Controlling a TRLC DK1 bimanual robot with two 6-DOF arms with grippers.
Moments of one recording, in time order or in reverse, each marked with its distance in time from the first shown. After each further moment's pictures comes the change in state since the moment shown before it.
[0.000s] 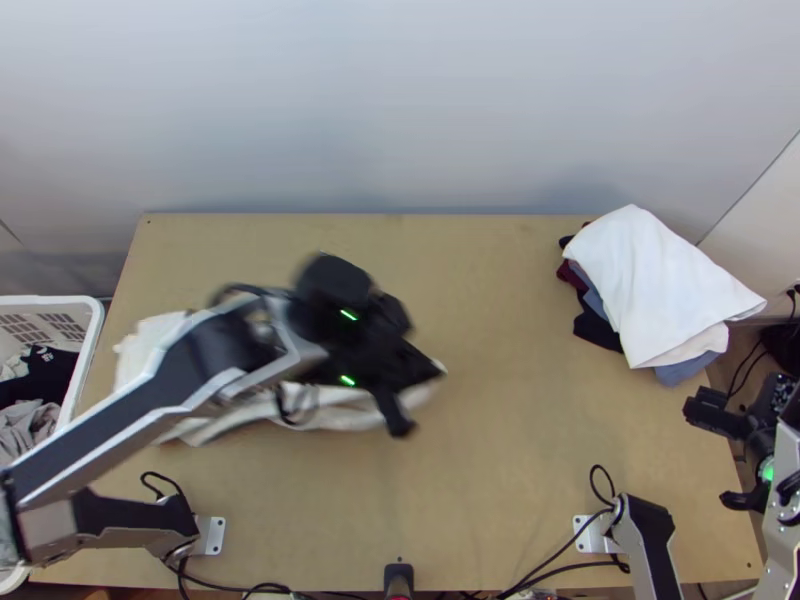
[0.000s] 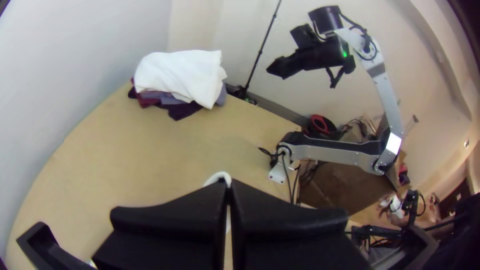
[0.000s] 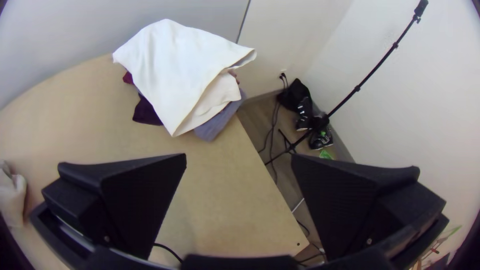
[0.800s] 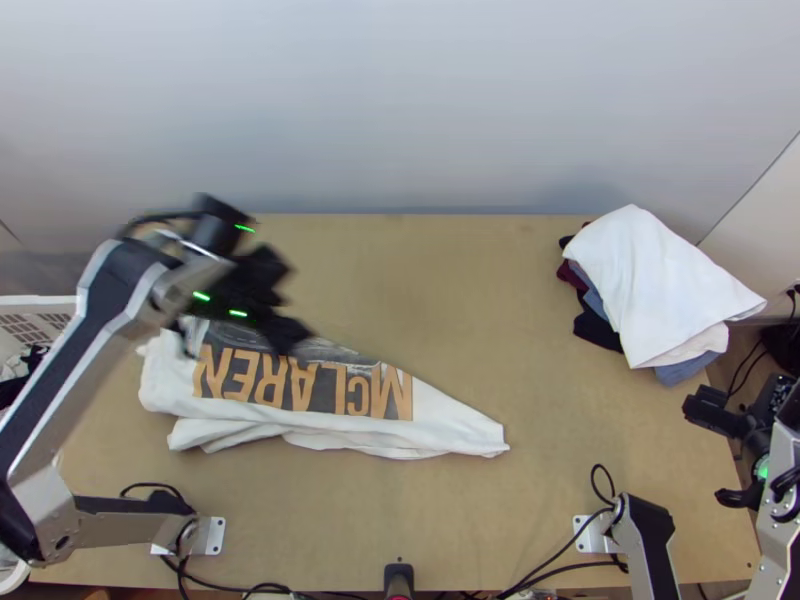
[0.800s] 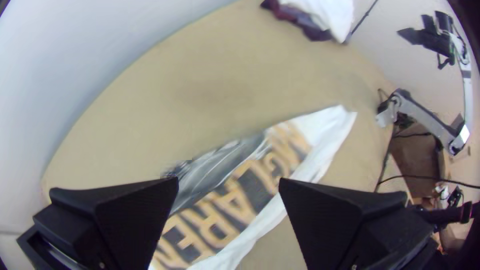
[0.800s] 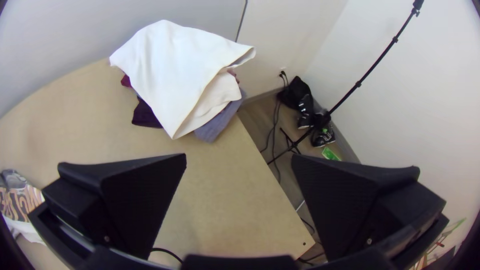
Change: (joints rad) left arm 0.625 -0.059 -0.140 -0.393 -0.060 0.422; right arm -0.018 -0.006 -0.036 0.033 -0.011 0.023
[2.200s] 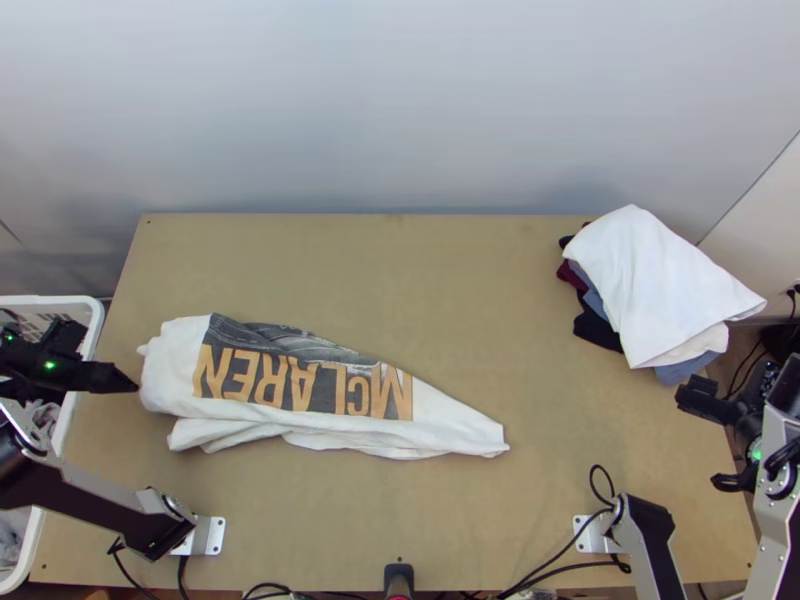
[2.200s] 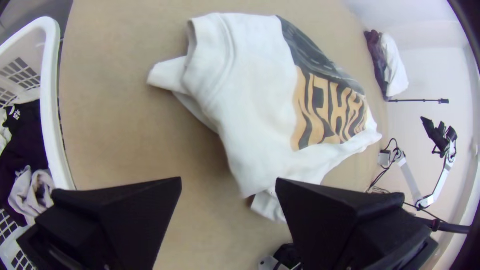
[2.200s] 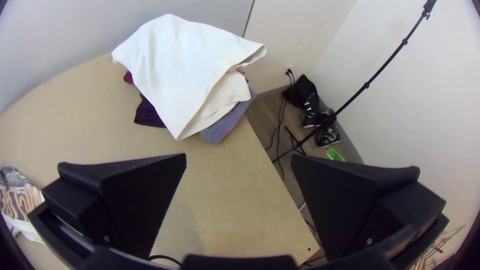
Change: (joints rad) left arm 1.187 0.266 -0.330 -0.133 0.133 0.626; right arm 0.029 0.045 -0.040 0.057 -0.005 0.008
